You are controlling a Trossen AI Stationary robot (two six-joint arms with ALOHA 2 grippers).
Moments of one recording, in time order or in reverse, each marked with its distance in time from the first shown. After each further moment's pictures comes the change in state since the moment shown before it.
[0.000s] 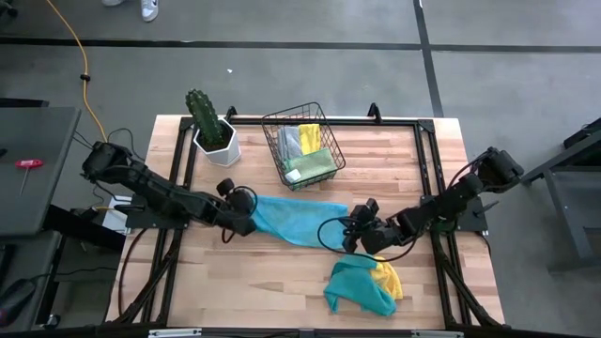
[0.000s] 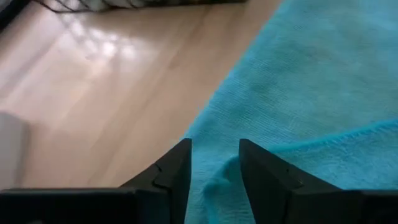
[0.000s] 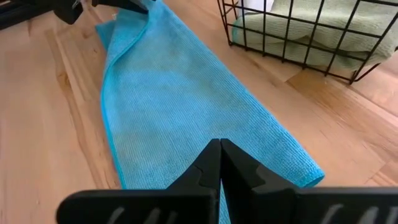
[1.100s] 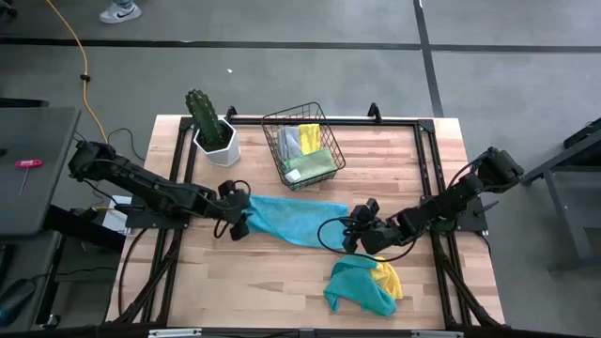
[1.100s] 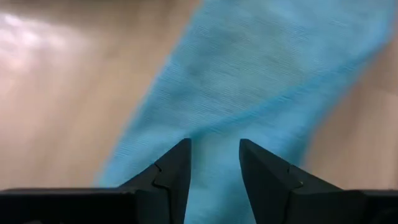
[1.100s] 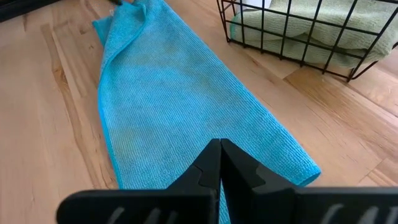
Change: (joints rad) left arm 0.043 -0.187 -0.012 -0.062 0.294 0.109; right arm 0.000 0.000 0.000 -0.016 -0.001 0.001
